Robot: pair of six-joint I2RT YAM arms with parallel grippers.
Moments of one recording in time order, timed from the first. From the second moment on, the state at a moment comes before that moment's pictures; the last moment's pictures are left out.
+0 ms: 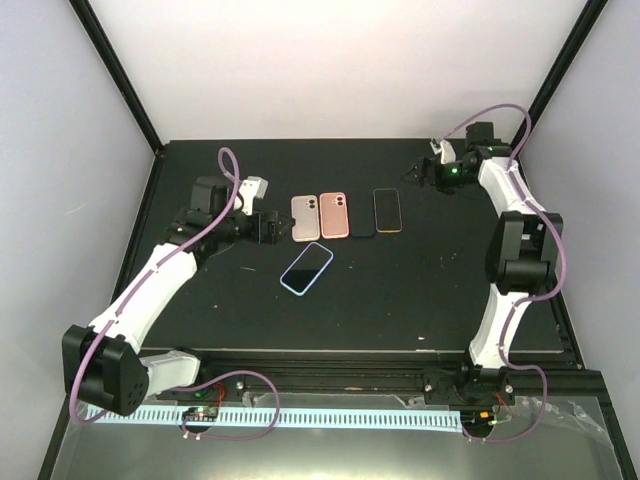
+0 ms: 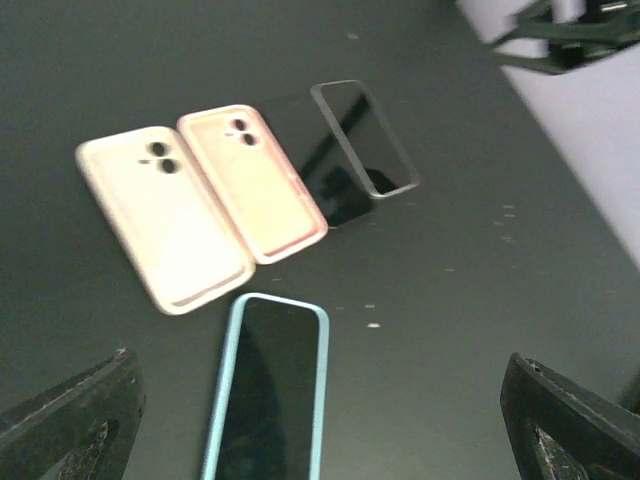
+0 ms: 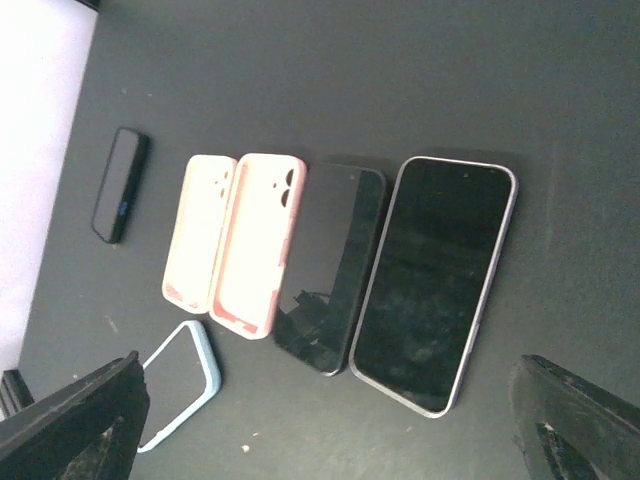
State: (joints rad) left arm -0.27 1.21 0.97 -0.38 0.54 -0.22; right arm -0.03 2.05 1.73 -0.80 -0.76 0.02
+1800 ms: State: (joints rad) left arm 0.02 2.16 1.62 -0.86 0.01 0.06; right arm -0.04 1.26 1.44 -0.79 -0.62 -0.16
